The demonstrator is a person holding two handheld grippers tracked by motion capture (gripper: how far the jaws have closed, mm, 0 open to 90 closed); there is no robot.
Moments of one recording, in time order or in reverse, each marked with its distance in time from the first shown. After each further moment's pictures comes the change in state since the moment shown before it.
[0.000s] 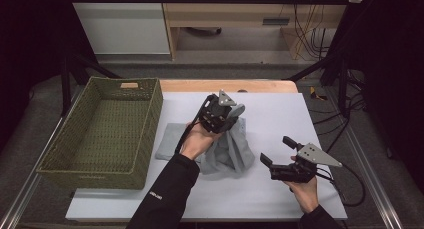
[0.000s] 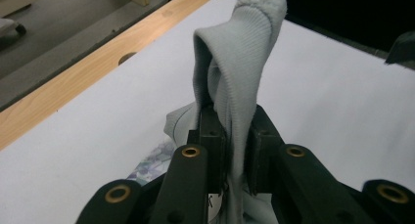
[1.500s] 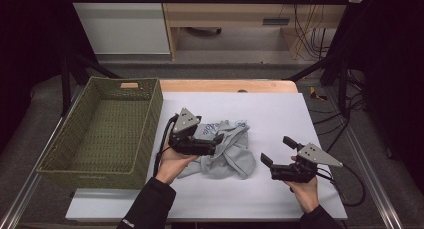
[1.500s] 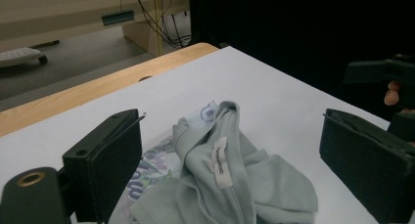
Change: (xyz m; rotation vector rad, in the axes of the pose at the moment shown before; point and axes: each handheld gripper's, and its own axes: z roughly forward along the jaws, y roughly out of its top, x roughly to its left) left arm 0.001 -0.077 -0.060 -0.293 0.021 -0.144; right arm -0.003 -0.001 0.000 -0.005 0.002 -0.014
